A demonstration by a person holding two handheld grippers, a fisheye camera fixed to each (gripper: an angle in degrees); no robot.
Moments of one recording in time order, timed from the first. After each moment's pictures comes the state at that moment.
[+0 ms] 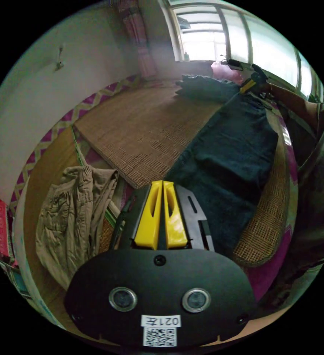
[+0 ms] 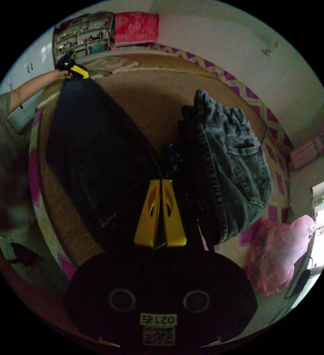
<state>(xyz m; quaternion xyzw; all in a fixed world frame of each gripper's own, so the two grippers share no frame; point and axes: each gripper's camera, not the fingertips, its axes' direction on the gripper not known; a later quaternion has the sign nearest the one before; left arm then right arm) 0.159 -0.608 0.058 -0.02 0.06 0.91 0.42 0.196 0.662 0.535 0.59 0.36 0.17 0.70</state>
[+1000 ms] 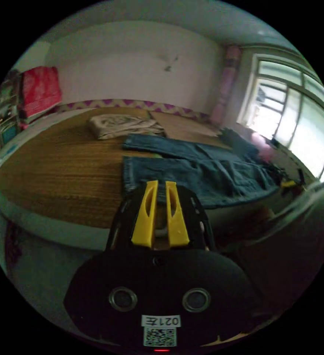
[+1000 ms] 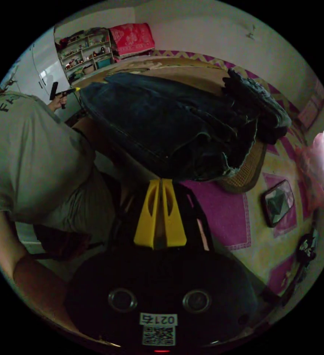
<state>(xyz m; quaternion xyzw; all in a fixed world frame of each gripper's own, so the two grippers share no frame) -0.231 -0.780 -0.277 0.08 0.12 0.67 0.73 -0.010 0.701 0.856 0.65 0.25 0.16 0.70</state>
